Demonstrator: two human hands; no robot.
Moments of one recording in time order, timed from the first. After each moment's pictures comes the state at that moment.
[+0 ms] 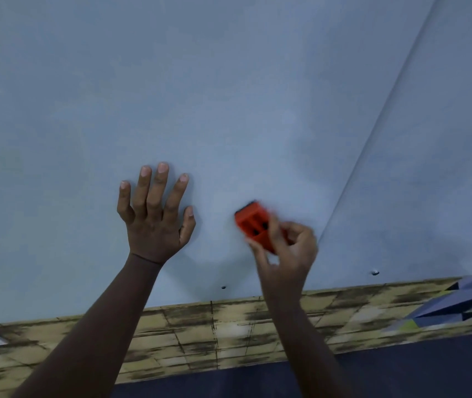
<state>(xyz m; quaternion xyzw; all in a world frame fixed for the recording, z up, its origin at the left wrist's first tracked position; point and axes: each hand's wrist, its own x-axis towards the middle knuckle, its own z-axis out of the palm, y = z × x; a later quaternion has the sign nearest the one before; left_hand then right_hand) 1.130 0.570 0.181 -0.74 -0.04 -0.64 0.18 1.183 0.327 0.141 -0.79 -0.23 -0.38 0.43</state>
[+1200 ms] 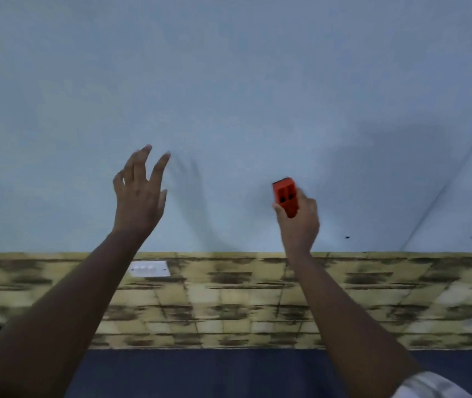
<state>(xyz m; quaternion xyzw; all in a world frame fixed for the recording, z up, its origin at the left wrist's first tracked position) 0.750 0.825 0.228 -0.89 -0.20 -0.39 0.12 0.944 0.559 0.145 -0.83 -0.15 -0.21 0.49</state>
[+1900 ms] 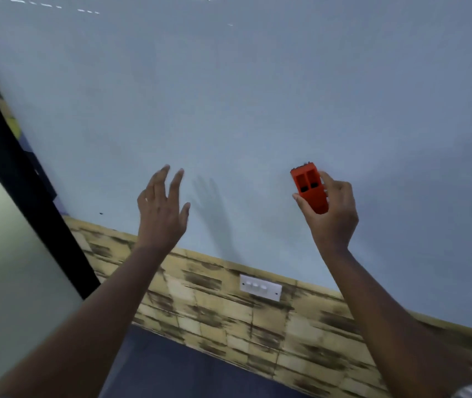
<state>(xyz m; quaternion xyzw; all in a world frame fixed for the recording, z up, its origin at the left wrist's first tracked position) 0.549 1.070 0.205 -0.86 -0.33 -0.38 0.07 0.818 0.851 0.204 -0.73 -0.35 -0.32 0.49</state>
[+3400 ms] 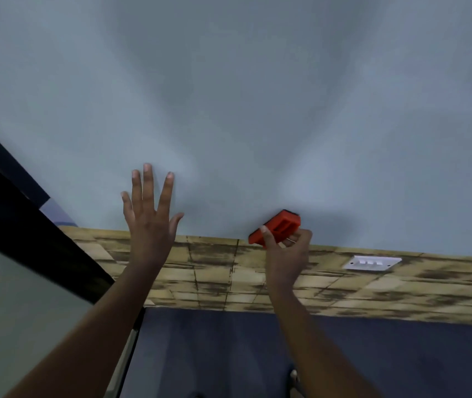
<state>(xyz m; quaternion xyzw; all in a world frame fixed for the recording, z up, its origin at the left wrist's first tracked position) 0.411 1.496 0.033 -0.90 -0.24 -0.37 -0.01 0.534 1.269 0.010 -0.79 0.02 -0.09 0.61</state>
